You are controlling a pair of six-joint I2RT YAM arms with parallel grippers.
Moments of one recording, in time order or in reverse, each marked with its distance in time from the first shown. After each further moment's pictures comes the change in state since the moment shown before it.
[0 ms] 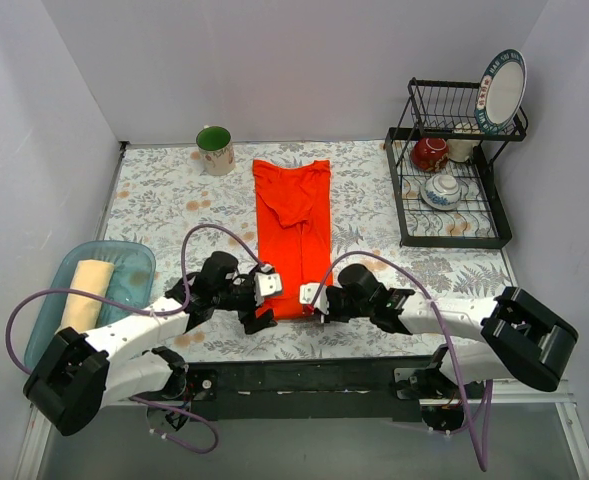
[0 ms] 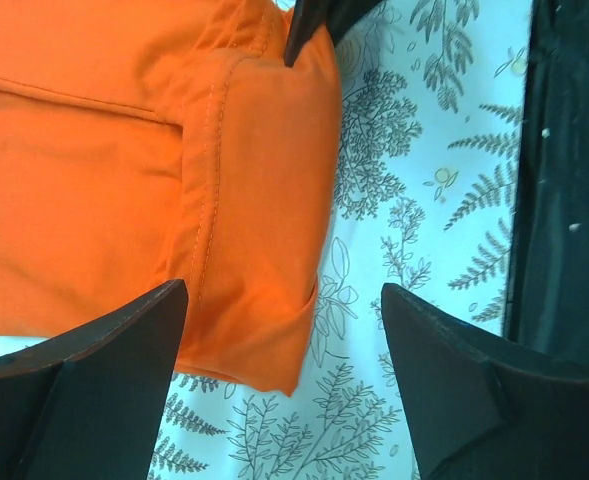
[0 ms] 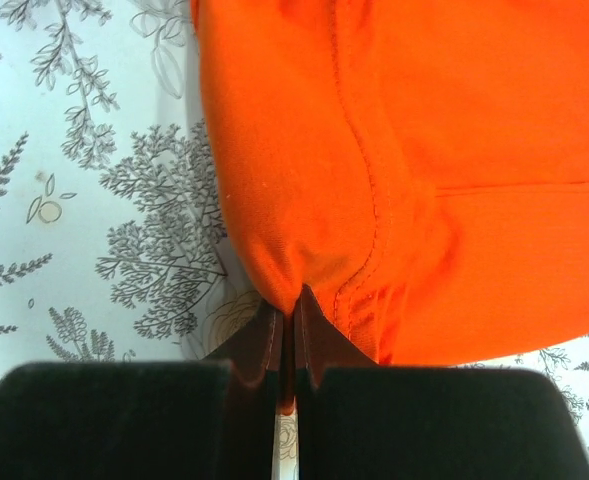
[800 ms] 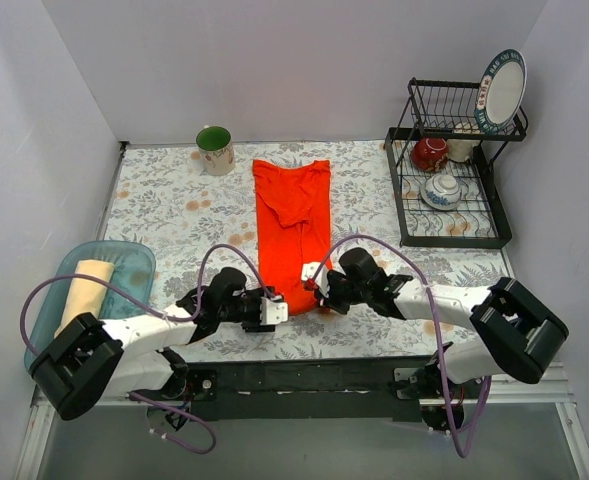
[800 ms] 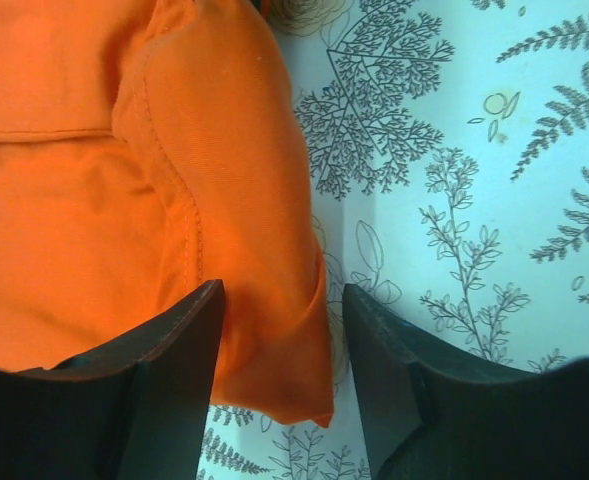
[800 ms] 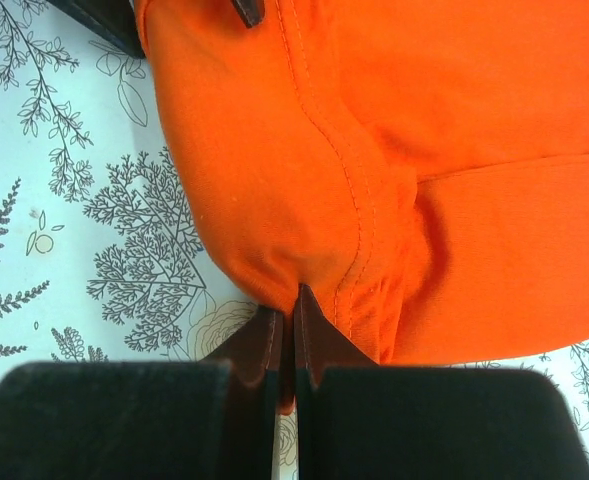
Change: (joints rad) left arm -0.119 0.072 -0.136 0.237 -0.145 0.279; right arm -0.120 0.071 0.090 -0.065 -0.138 0.137
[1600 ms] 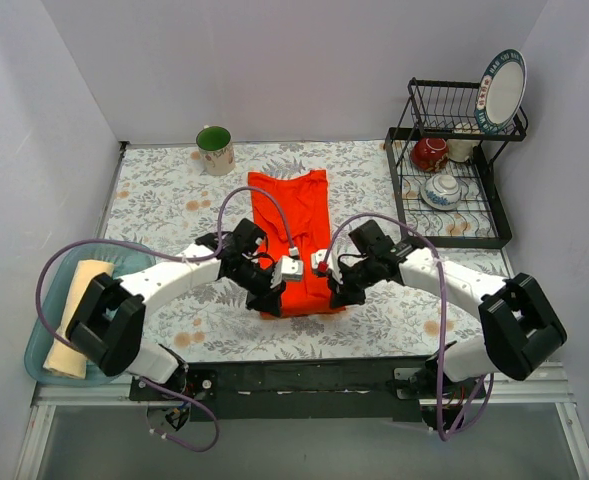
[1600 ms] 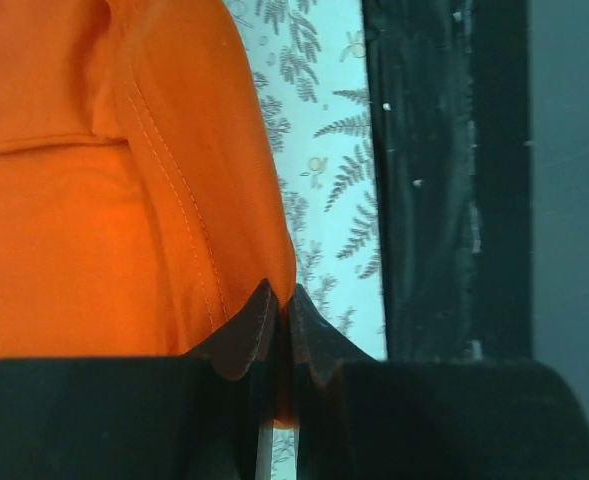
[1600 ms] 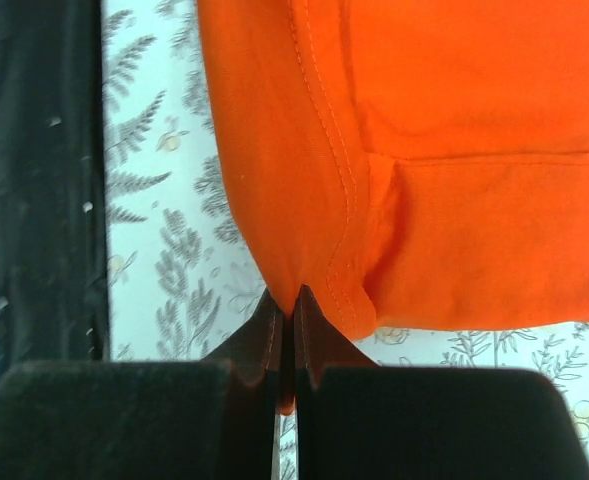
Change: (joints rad) left arm 0.099 0.246 0.573 -0.816 0.318 -0.038; right arm -0.171 0.012 0.248 -0.578 -0.306 -0.261
